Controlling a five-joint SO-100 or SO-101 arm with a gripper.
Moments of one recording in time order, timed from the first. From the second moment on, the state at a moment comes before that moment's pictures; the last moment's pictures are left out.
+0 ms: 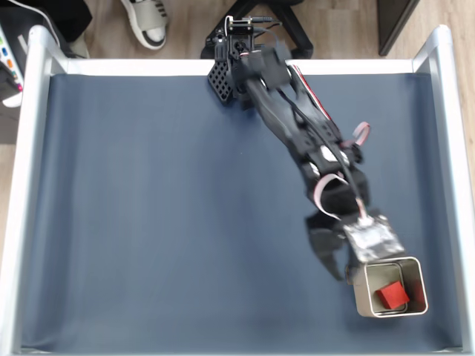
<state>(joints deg) -25.0 84.7 65.3 52.6 -82.9</state>
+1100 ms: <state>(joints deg) -4.4 178.7 173.3 40.5 -87.7</state>
